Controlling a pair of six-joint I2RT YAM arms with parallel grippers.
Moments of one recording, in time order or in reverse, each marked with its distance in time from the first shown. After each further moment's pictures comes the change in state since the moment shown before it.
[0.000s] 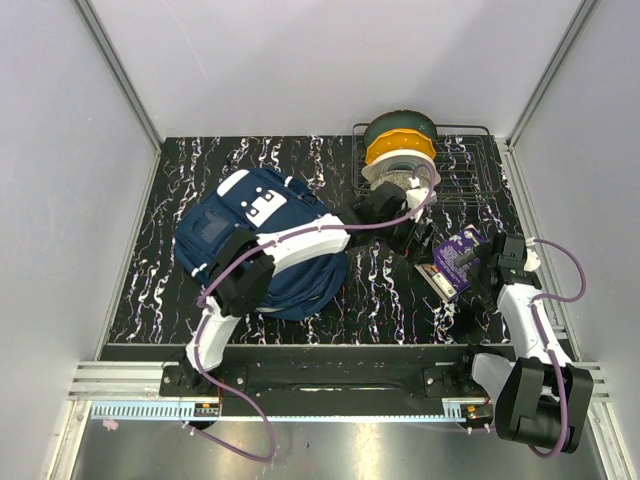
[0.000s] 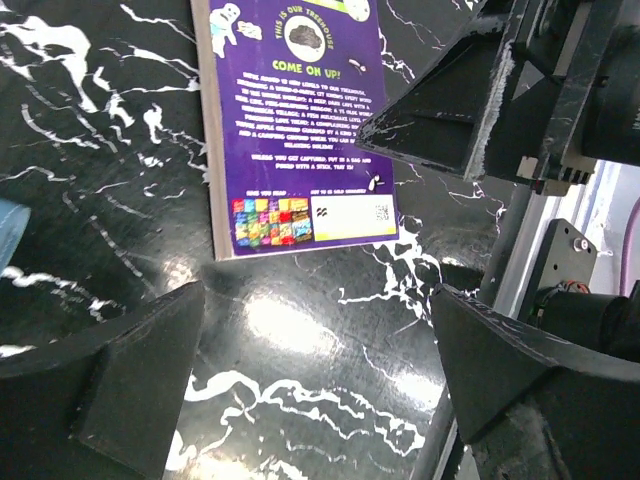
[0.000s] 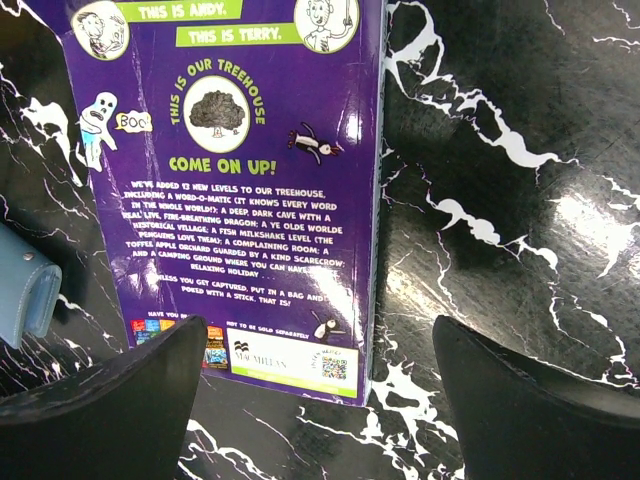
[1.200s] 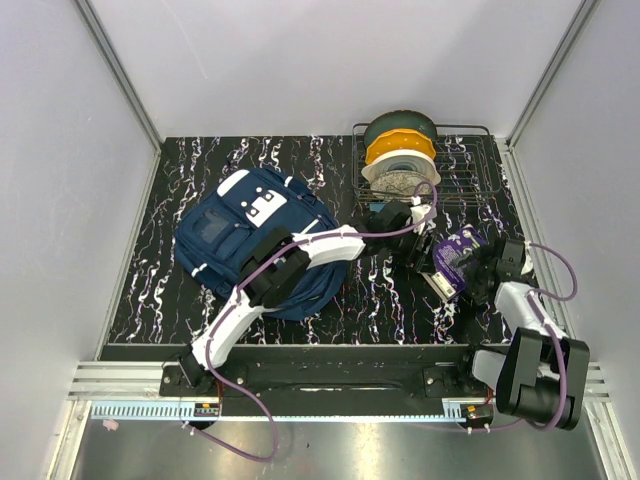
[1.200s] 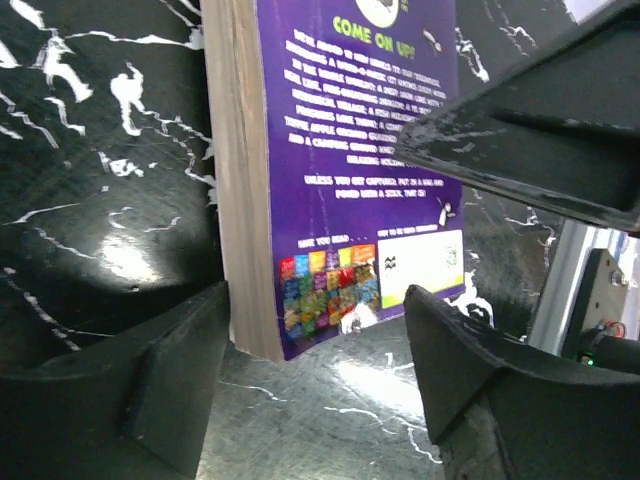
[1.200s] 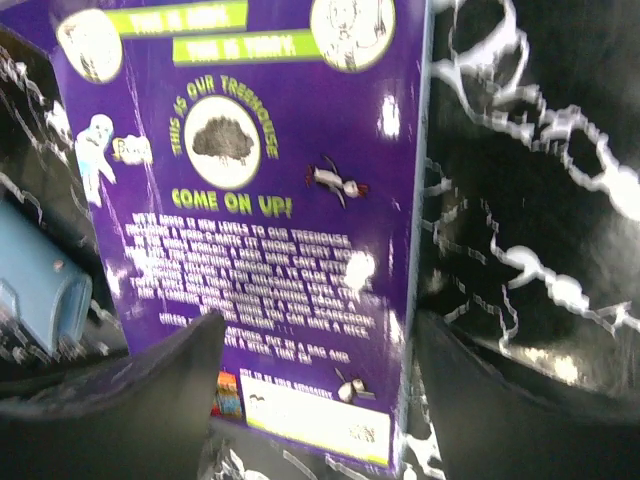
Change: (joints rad) left arm -0.008 0.289 0.077 0.199 0.082 -0.140; right arm -0.039 0.142 -0.079 0.270 -0.132 0.023
